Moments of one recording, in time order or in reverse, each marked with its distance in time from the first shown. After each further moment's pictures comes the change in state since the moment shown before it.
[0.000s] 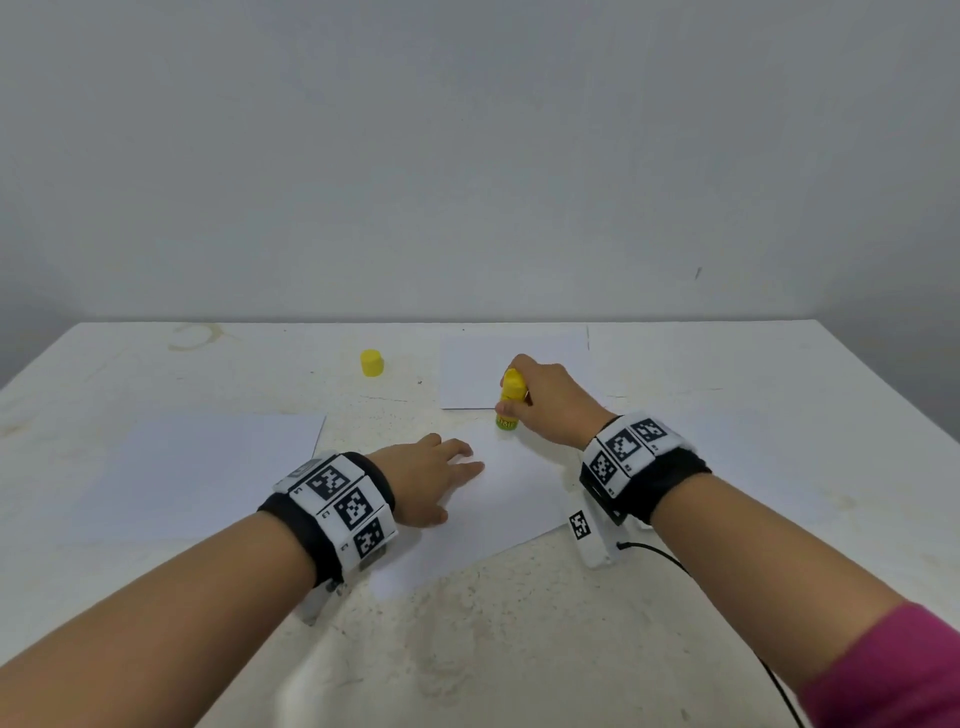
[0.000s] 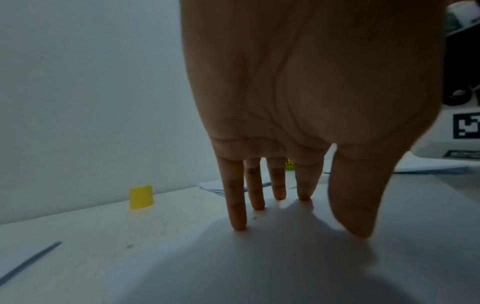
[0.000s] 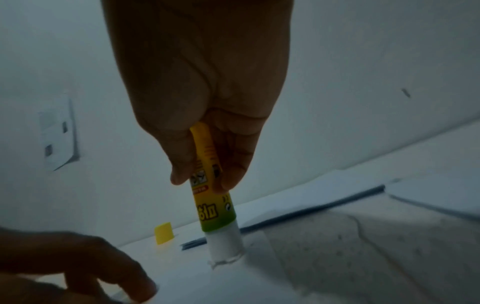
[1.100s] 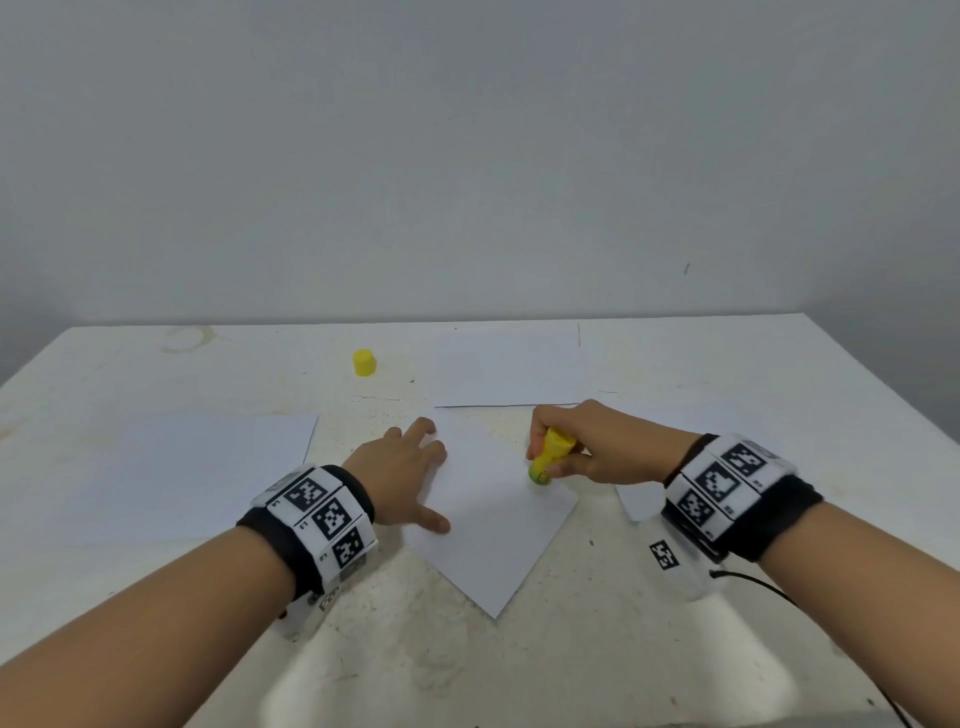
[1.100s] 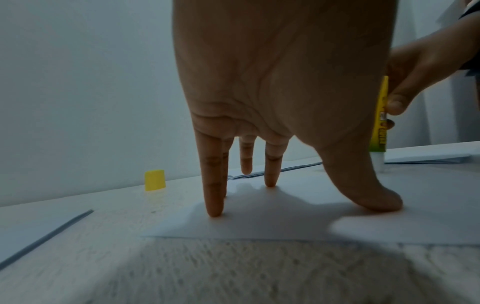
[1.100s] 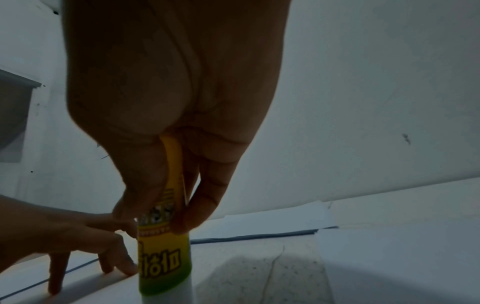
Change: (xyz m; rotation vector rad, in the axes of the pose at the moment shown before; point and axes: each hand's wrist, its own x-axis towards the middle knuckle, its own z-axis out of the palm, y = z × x) left_hand -0.011 0.000 0.009 -0.171 0.125 -0.223; right_hand -0.061 0.026 -0.033 -0.065 -0.350 -0.192
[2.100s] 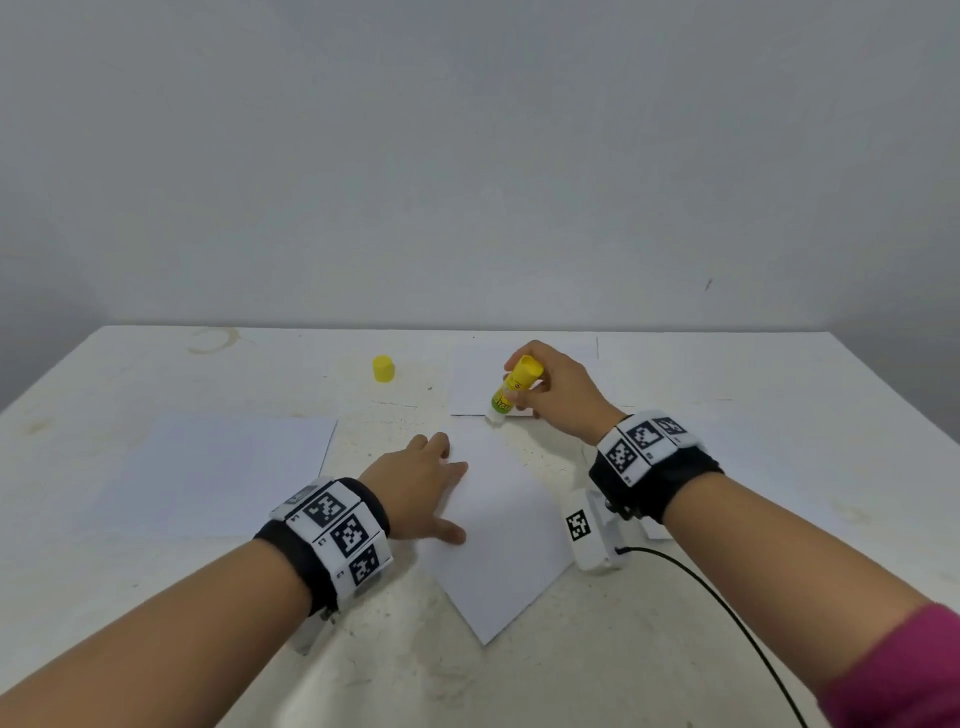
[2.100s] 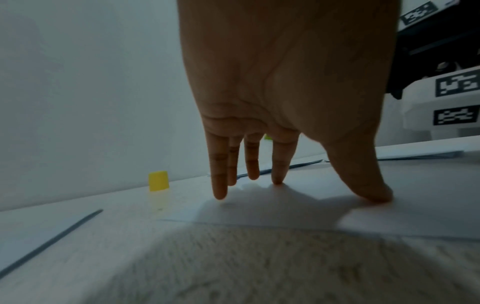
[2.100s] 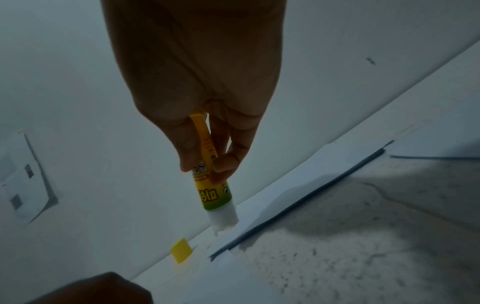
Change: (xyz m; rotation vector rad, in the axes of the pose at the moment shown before) left_hand -0.008 0.004 0.000 0.020 0.006 0.038; right_hand 0.076 -0.012 0.002 0.501 0.530 0.074
